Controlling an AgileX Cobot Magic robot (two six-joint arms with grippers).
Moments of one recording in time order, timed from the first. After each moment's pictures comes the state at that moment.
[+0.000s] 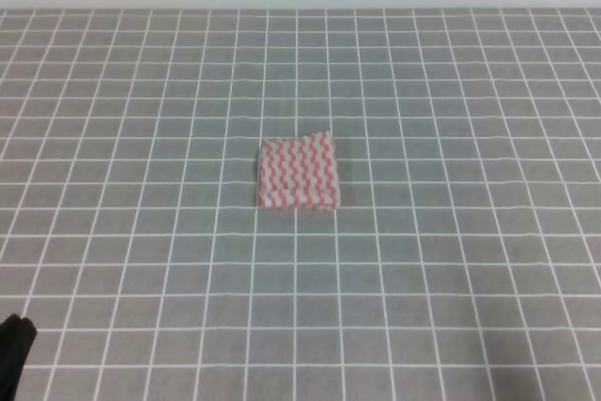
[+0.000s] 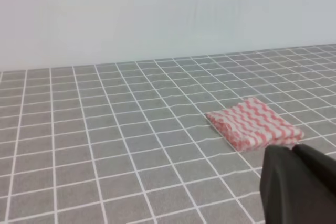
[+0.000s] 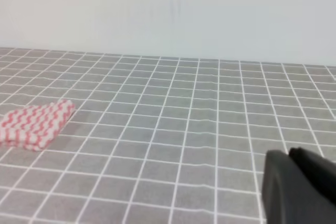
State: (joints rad) left arm -0.28 0.10 -0.01 -1.21 0.09 1.17; right arm 0.11 -0.01 -0.05 0.25 0.24 -0.20
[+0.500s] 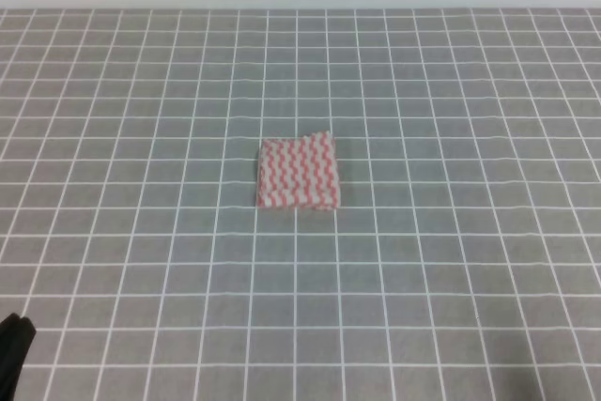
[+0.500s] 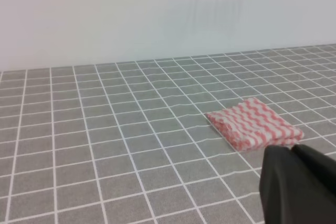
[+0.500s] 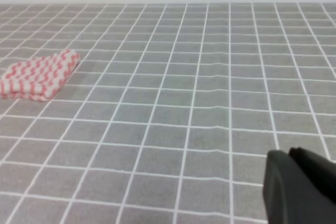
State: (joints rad) left arm -0.28 0.11 -0.01 -1.21 0.09 1.17; right arm 0.10 -0.02 0.01 0.29 0.28 -0.19
